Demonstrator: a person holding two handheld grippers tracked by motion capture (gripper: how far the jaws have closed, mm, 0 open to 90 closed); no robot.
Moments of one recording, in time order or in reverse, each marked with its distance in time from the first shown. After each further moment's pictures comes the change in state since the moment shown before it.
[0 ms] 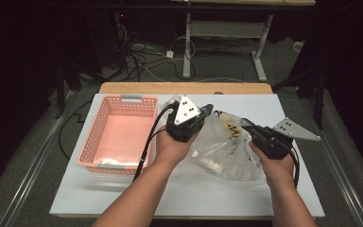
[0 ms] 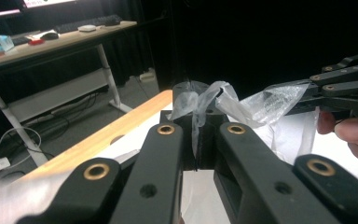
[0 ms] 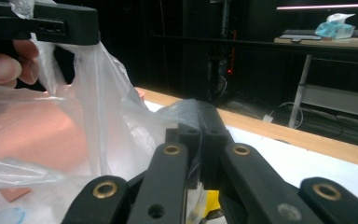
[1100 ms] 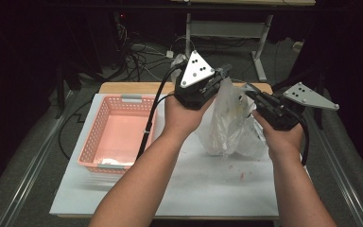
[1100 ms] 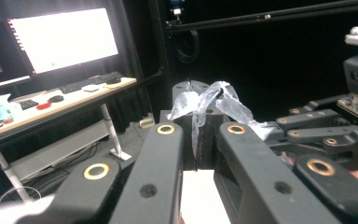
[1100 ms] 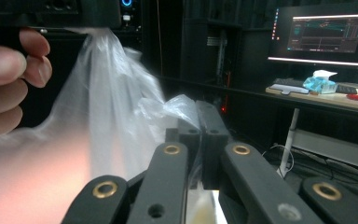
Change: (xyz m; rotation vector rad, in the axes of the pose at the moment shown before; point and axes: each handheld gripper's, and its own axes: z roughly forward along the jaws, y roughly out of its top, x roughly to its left) left arm 0.003 0.094 -0.003 -0.147 -0.024 0.059; right arm 0.005 0.091 0.010 -0.111 -0.007 -0.063
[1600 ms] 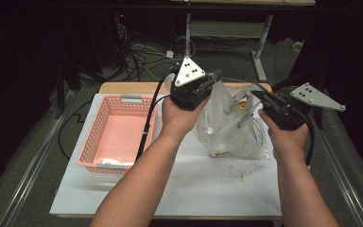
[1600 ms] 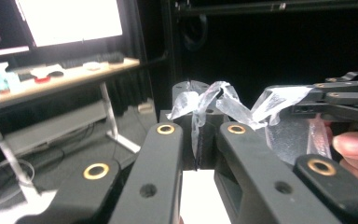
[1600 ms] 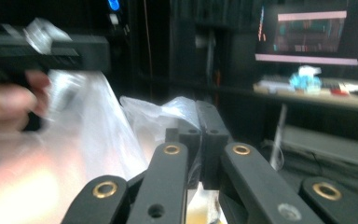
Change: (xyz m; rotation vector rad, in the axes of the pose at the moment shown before) left arm 0.020 -0.030 0.006 0.076 0.016 -0.097; right arm -0.015 -0.009 -0.007 0.009 -0.055 0.011
